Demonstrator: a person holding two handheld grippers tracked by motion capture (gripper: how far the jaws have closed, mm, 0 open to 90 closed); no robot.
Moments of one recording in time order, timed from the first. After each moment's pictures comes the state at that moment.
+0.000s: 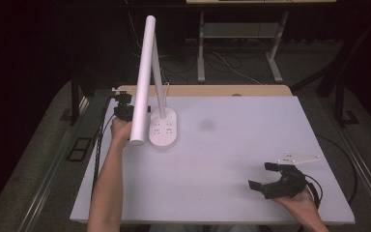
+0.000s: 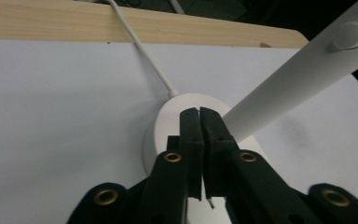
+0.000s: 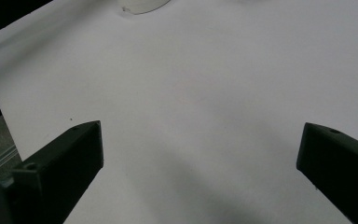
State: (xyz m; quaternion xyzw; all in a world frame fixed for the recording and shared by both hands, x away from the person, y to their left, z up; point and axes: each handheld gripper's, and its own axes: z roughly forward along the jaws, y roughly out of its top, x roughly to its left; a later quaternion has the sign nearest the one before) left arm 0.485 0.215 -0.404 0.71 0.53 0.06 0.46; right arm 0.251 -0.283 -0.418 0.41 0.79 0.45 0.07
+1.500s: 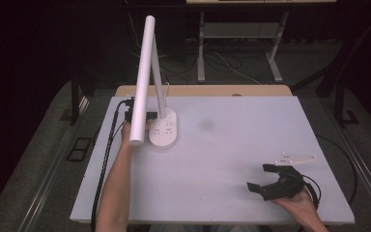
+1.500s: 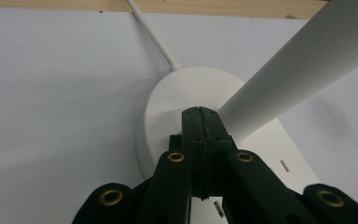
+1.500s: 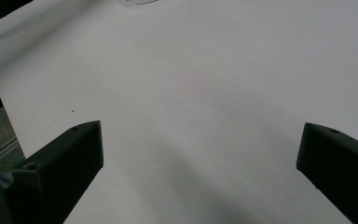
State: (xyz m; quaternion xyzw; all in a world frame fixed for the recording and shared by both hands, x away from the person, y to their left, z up) left arm 0.485 0.185 -0.427 0.73 0.53 0.09 0.41; right arm 0.251 -0.279 -0.420 0.40 0.80 0.44 0.06
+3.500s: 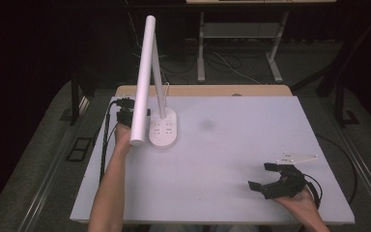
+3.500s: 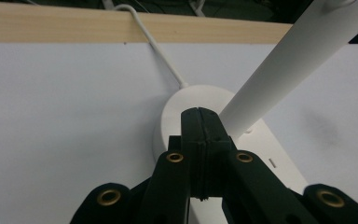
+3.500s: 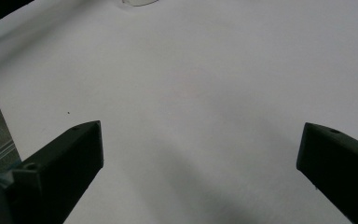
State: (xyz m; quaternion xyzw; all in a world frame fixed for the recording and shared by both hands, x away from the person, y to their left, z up) left arm 0.460 0.203 -0.403 0.70 0.54 0.14 0.45; right arm 0.253 -0.282 -0.420 0.40 0.80 0.44 0.06
